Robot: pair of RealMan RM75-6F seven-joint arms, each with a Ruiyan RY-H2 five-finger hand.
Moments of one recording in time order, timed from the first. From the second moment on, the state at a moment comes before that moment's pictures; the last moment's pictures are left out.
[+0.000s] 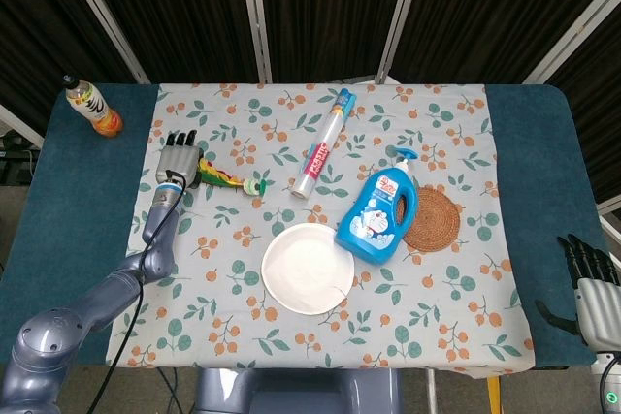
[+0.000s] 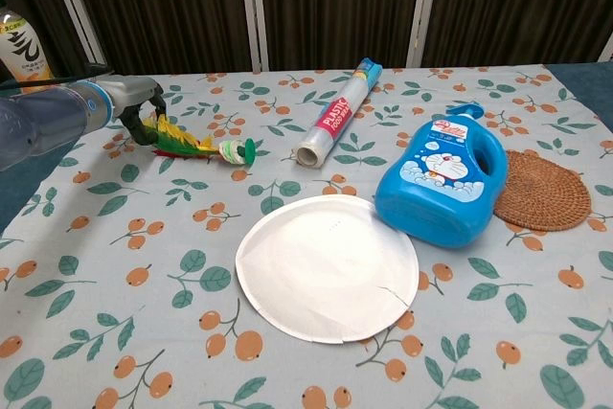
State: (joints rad) left arm -1.00 -1.86 -0.33 -0.60 0.67 0.58 0.54; right arm 0.03 -1.05 0.07 -1.72 -1.38 1.42 -0.01
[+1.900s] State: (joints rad) left arm -0.92 -1.34 -0.31 -1.63 0.80 1.02 0.67; right arm 0.03 -1.07 0.07 -1.70 -1.40 1.46 -0.05
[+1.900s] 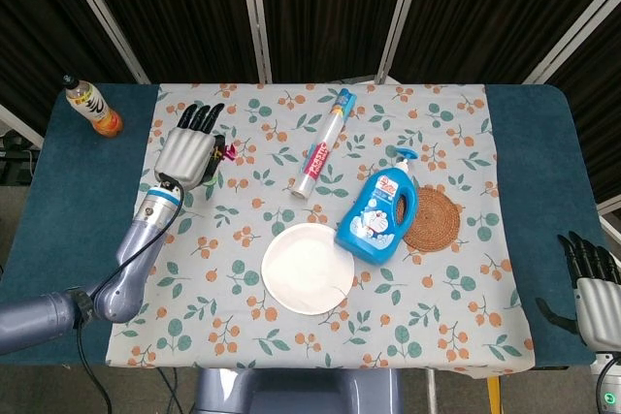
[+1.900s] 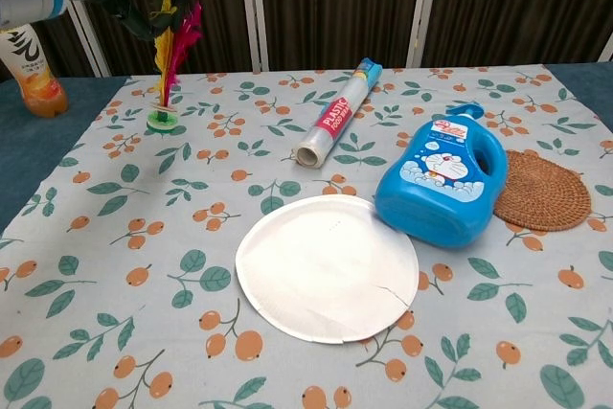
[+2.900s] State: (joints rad) left arm -0.79 -1.19 -0.07 -1.87 1.01 1.05 0.66; right arm 0.02 -1.08 0.08 -1.70 -1.39 1.48 -0.08
